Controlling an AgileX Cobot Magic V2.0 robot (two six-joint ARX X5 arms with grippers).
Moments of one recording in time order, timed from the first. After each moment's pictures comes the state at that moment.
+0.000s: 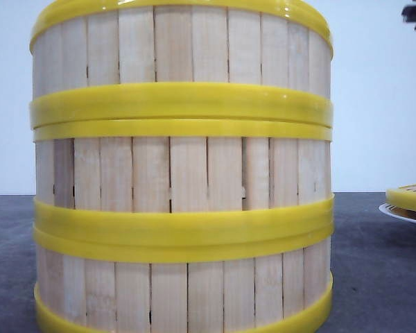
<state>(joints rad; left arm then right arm) -0.53 0.34 0.83 -0.85 -0.08 -0.22 0.01 1.35 1.27 -1.00 -0.01 0.14</state>
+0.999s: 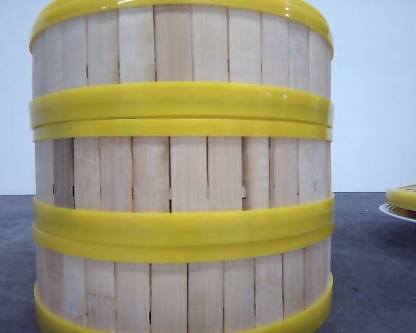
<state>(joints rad) -0.53 0.34 0.83 -0.85 -0.08 -0.20 -0.10 1.50 1.17 -0.91 -0.03 0.13</state>
